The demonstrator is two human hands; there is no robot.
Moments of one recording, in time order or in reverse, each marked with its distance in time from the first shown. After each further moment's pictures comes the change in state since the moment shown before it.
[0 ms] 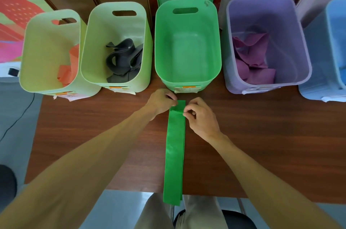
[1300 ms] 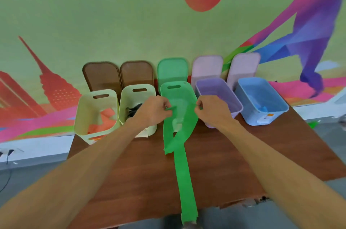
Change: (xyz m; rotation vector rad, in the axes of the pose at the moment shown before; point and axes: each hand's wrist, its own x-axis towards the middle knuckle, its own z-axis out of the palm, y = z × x) left_hand -0.199 0.074 -0.147 0.440 0.288 0.715; right_hand -0.063 -0.218 -0.145 -0.542 0.323 0.086
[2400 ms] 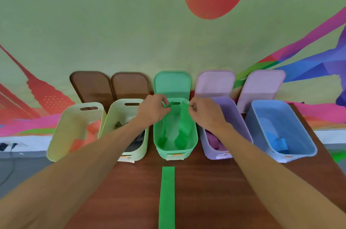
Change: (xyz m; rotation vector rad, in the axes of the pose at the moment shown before) left_hand 0.159 -0.001 0.012 -0.020 0.099 -0.285; right_hand 0.161 0.056 0.013 0.047 -0.046 -0.128
